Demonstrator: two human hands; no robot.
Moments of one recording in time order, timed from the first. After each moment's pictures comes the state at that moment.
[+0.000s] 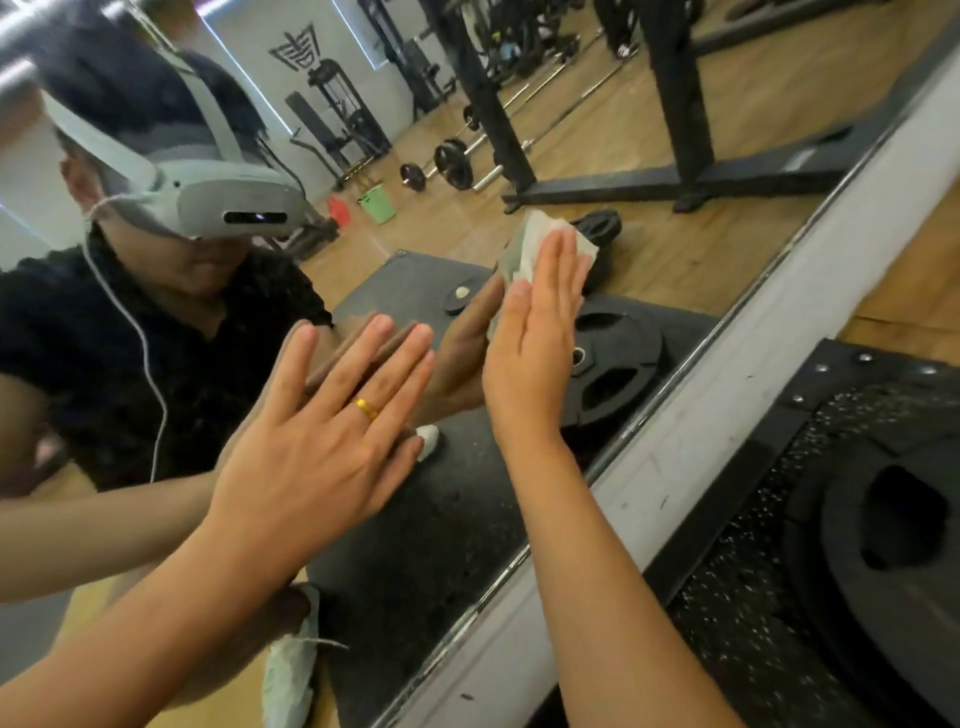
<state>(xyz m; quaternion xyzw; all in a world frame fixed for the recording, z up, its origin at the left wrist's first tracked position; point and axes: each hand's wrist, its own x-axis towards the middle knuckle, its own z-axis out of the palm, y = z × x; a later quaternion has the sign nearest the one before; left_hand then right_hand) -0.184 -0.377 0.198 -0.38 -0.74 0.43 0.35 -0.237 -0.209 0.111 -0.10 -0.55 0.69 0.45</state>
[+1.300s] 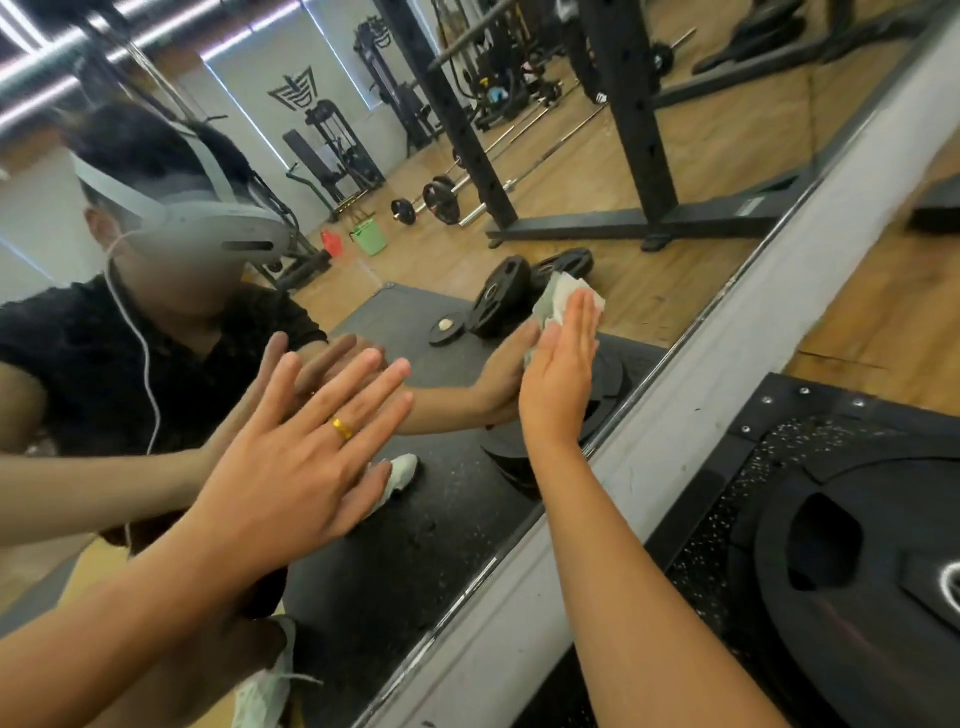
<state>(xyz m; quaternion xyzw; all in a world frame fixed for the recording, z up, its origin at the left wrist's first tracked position) -0.182 -0.345 0.219 -0.45 -0.73 0.39 0.34 -0.262 -0.139 0.065 -0.19 -0.59 0.68 0.40</state>
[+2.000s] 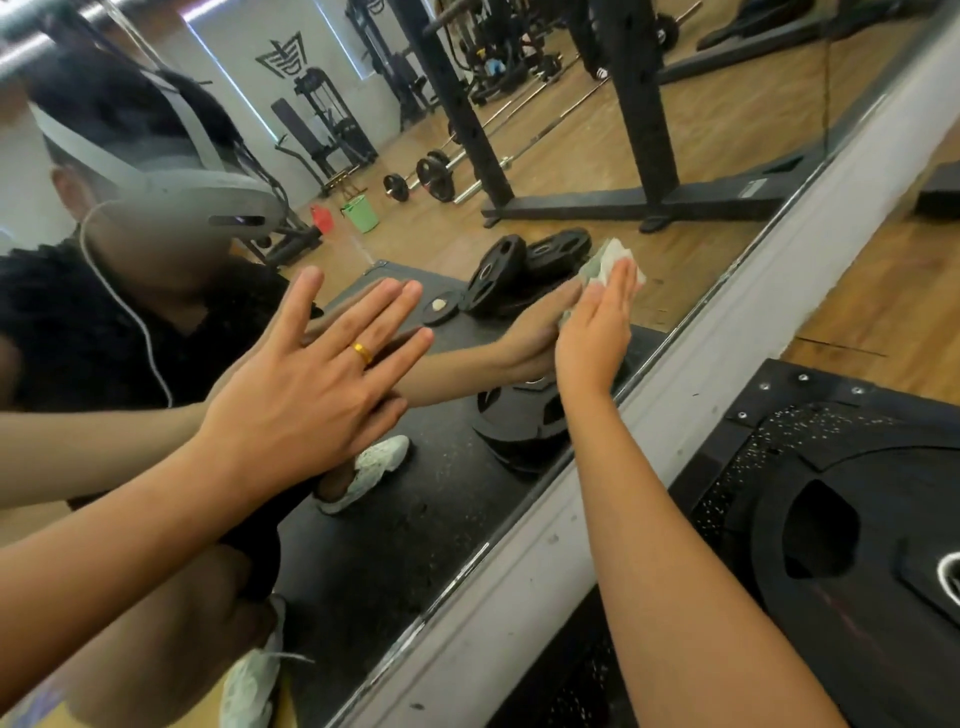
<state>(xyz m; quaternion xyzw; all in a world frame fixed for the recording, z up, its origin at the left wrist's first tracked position) -0.213 -0.310 0.229 -0.43 -0.69 0.49 0.33 -0.276 -0.085 0.058 -0.24 -0.56 0.70 0.38</state>
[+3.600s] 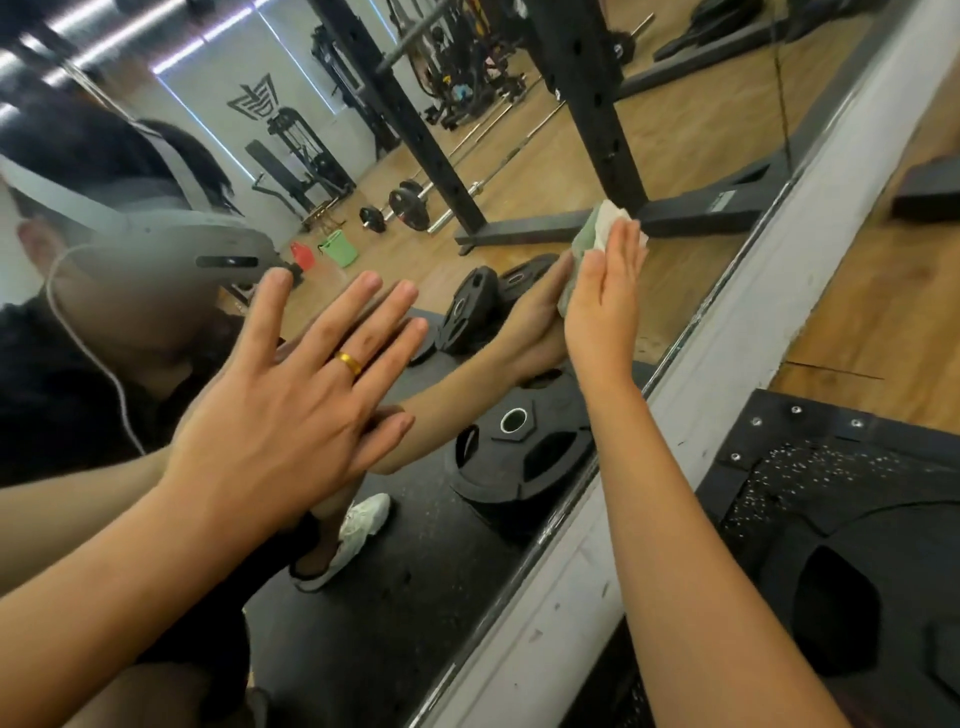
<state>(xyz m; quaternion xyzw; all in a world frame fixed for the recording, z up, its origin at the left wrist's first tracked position) -0.260 -0.223 0.241 -0.42 -0.69 0.49 0.34 -0.330 0.010 0.077 -0.18 -0.58 0.68 0.42</state>
